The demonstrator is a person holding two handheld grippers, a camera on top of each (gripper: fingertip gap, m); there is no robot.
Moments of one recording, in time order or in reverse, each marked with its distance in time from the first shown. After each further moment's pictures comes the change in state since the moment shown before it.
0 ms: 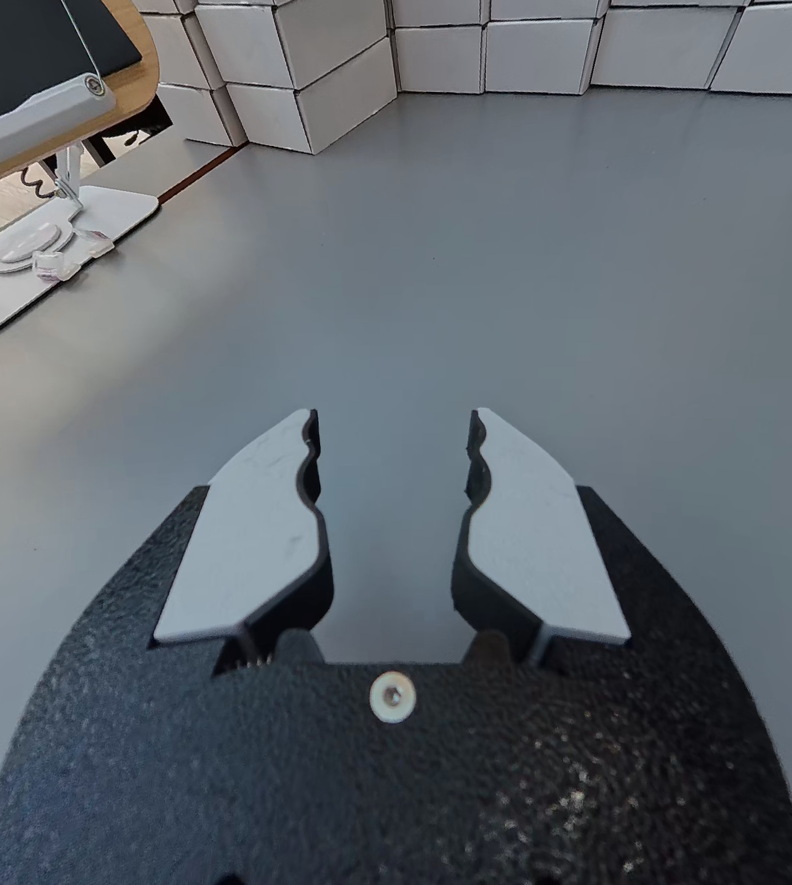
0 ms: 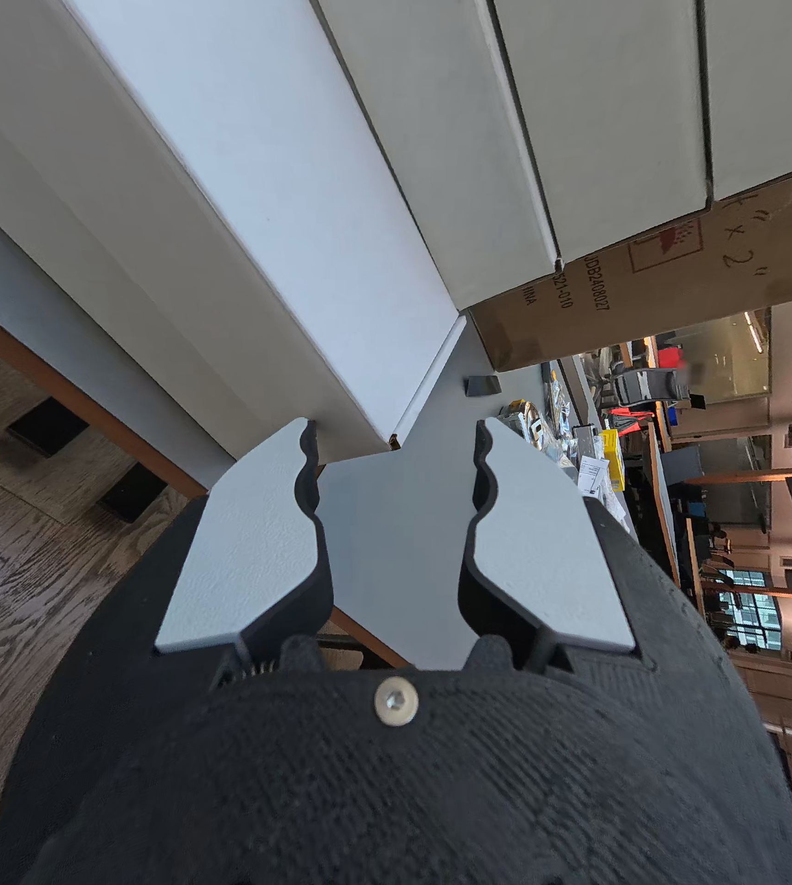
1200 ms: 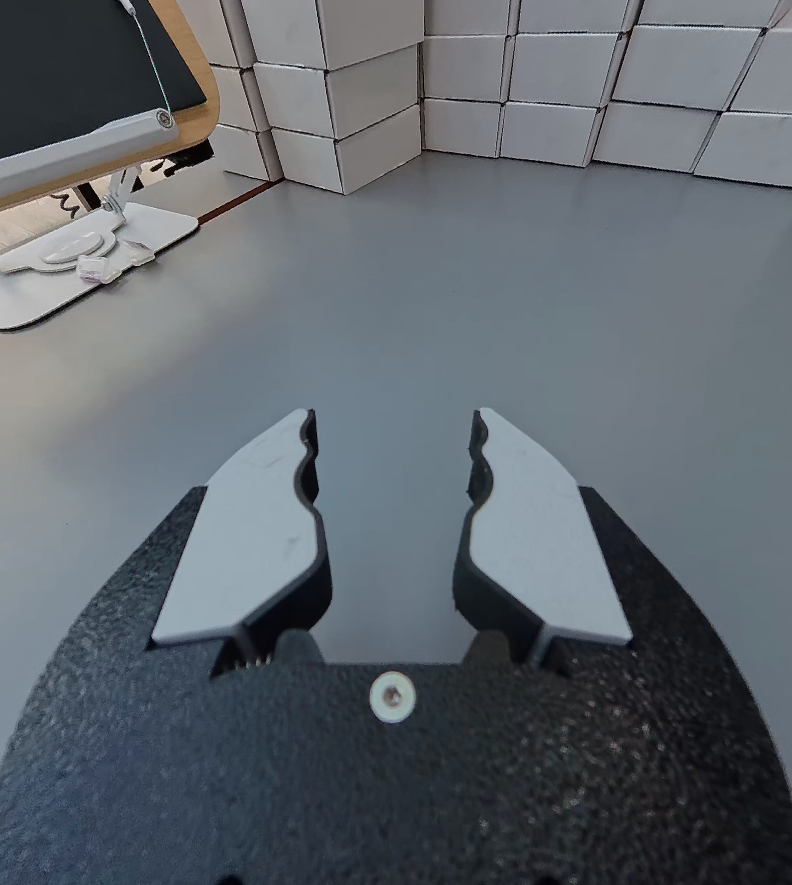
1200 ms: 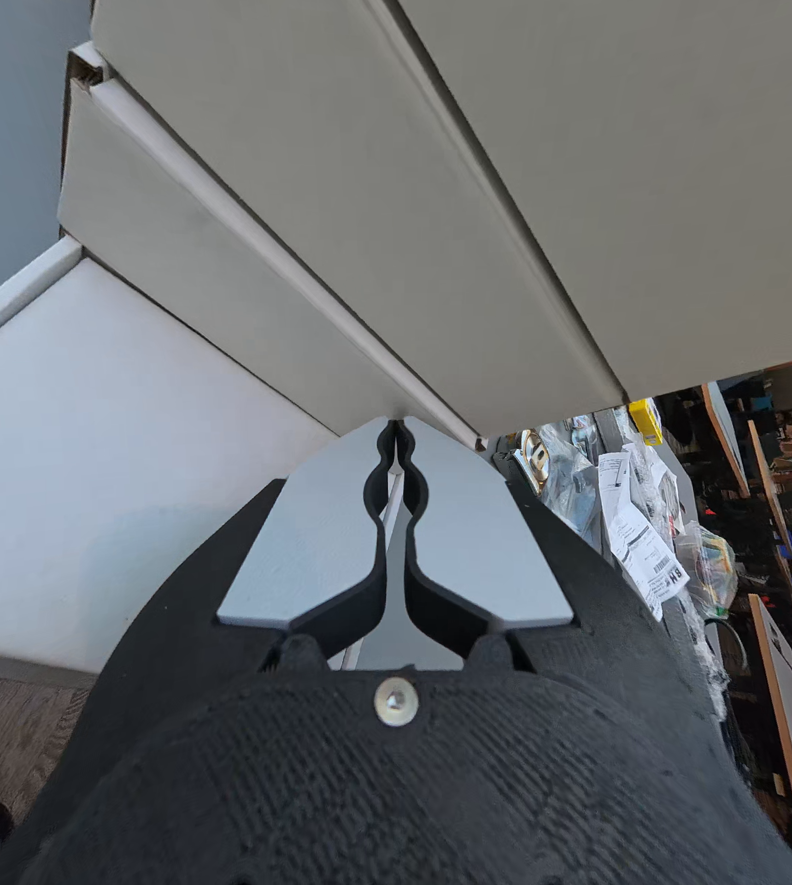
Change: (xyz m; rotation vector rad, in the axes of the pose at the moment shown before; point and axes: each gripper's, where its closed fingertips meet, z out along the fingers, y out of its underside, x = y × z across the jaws) left arm -0.016 -0.006 -0.018 0.086 -0.010 -0.078; right arm 0.044 -0.066 0.066 -0.110 0.041 0.236
